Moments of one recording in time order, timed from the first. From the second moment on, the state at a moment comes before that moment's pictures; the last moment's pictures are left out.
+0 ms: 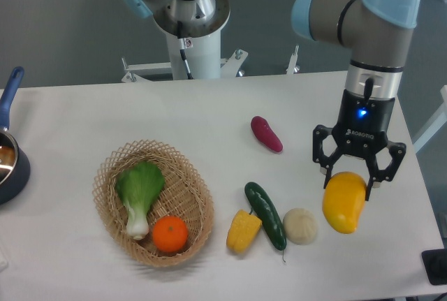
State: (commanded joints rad) arm 2.78 -1.93 -1.48 -0.82 1.04 1.10
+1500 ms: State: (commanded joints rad) arm 2.72 -1.95 -1.73 -0.82 1.47 1.42
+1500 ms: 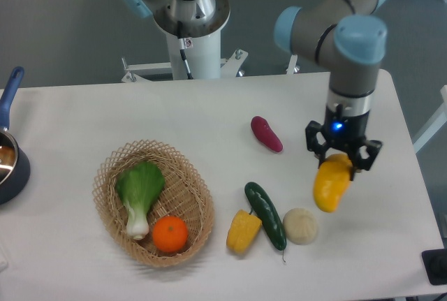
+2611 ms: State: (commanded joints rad) arm 2.72 -2.01 -1.80 -0.82 1.46 1.55
